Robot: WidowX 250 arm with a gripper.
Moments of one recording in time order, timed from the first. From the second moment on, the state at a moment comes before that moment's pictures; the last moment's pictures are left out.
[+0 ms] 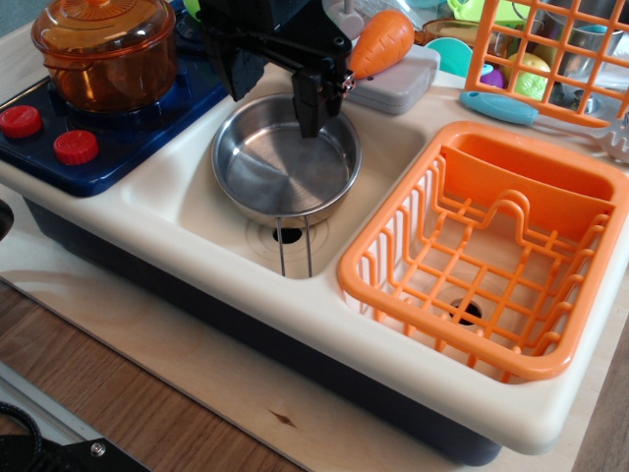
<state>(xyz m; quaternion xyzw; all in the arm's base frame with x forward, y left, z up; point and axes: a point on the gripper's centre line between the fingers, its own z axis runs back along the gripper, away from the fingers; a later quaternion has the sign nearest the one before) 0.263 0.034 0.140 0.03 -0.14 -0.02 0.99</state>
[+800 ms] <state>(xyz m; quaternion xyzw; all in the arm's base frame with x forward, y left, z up) 0.251 0.039 0.122 0.04 -0.14 -0.27 0.95</state>
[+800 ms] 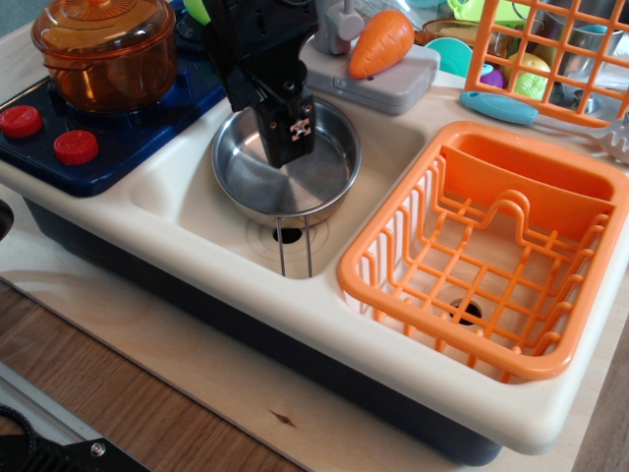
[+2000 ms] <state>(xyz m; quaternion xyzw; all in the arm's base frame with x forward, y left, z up) 0.245 0.046 0.071 0.14 -0.26 -0.49 0.82</state>
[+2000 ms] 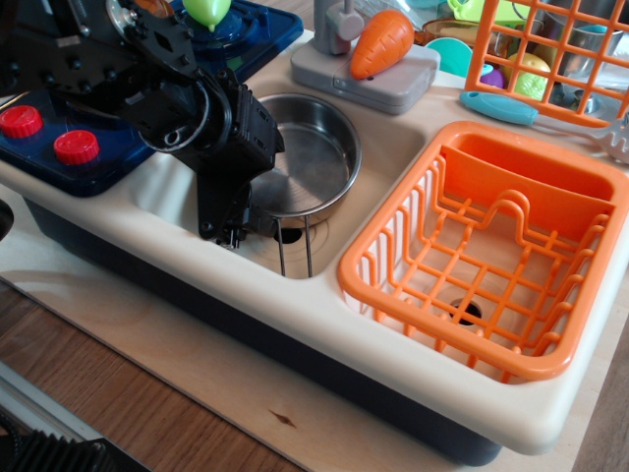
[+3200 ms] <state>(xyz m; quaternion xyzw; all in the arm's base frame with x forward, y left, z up) 0.241 0.037 0.102 0.13 -0.16 -0.52 0.83</state>
